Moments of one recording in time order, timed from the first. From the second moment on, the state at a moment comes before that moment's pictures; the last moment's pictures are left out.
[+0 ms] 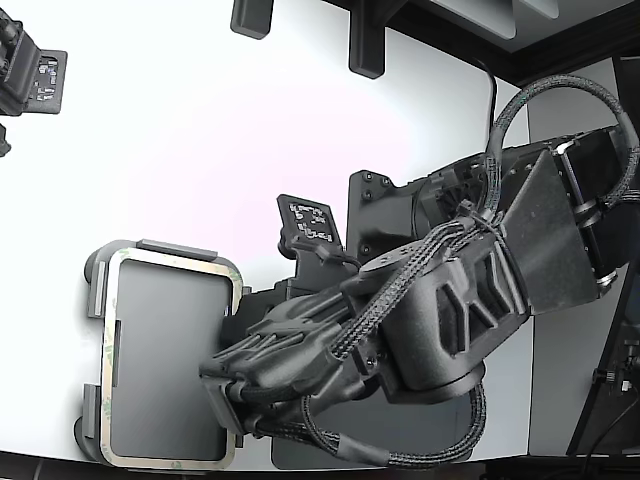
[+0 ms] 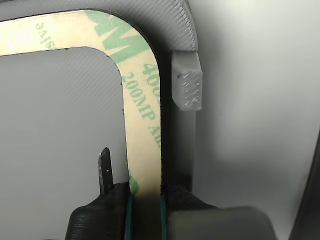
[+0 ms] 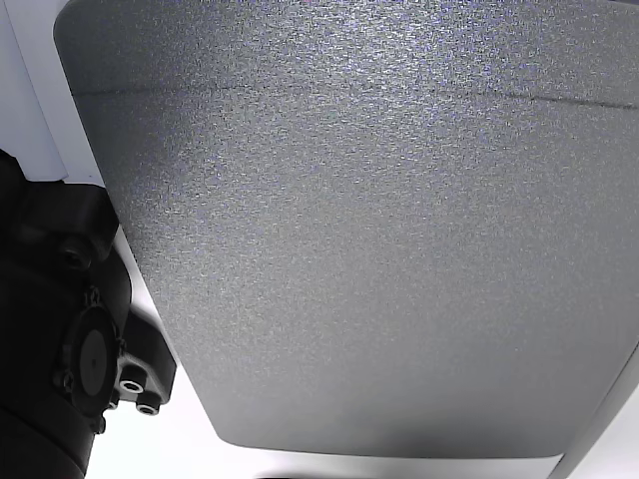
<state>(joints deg) 29.0 75.9 74.8 94.3 3.2 123.0</state>
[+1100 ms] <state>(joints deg) 28.7 75.1 75.4 94.3 2.8 123.0</state>
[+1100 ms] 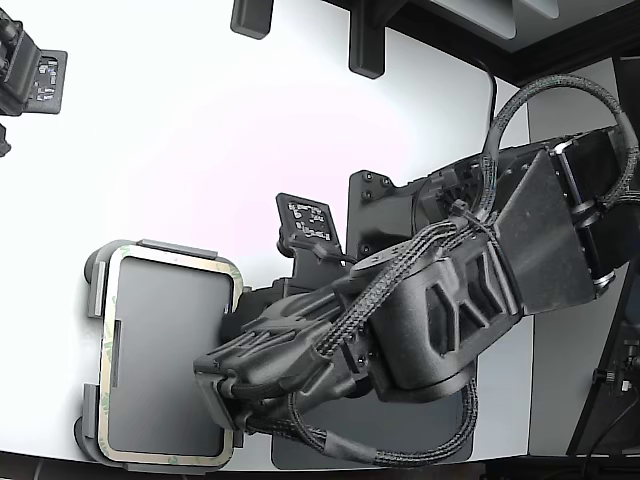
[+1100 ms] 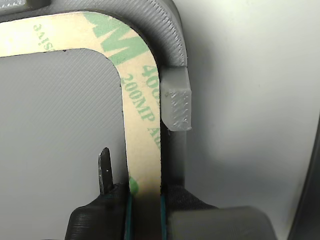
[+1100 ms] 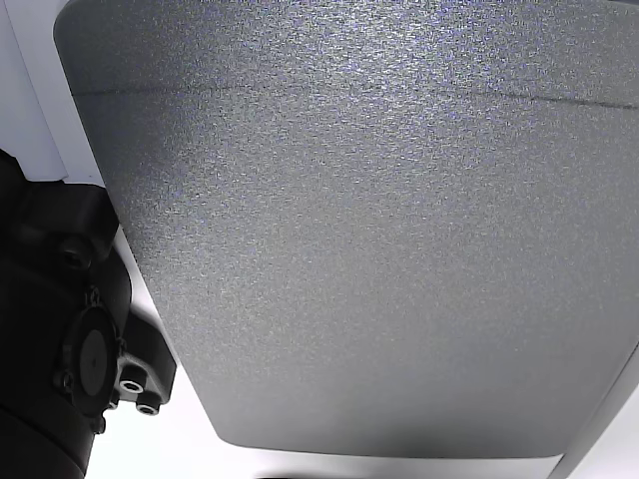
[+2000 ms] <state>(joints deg) 28.6 74.4 69.7 94.2 7.0 118.6</state>
